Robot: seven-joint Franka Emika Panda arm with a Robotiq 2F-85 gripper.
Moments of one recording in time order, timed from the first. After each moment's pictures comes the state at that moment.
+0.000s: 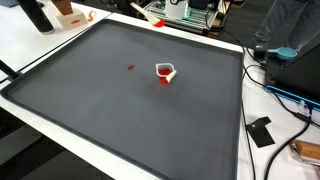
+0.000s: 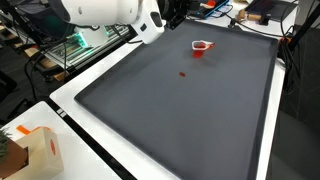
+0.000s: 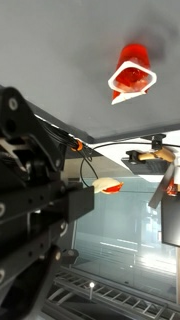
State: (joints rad) arm -0.18 0.20 -0.18 -2.15 1.33 1.68 -0.81
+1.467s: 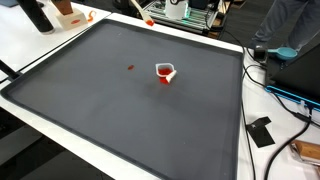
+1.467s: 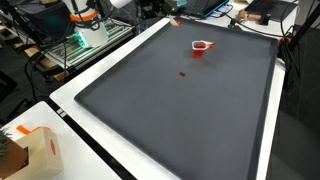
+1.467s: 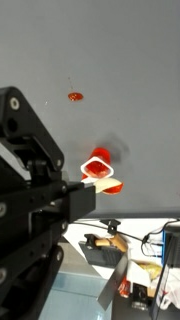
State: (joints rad) arm -0.17 0.02 -0.17 -2.15 0.75 1.81 -0.58
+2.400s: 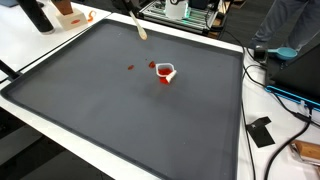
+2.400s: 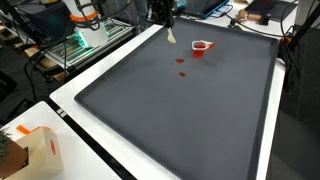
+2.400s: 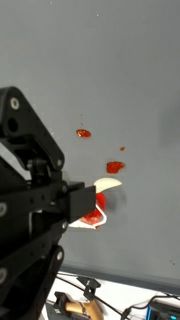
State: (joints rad) arm -0.10 0.02 -0.09 -2.16 0.50 2.02 -0.49
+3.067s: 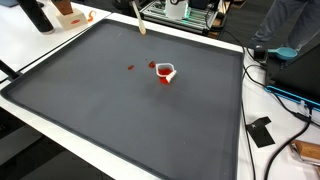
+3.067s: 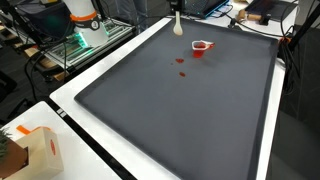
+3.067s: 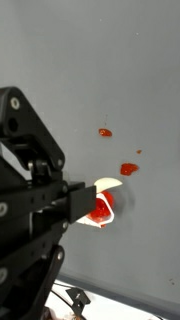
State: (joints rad) arm -0.03 -0.05 -0.01 -2.11 0.29 2.05 -0.32
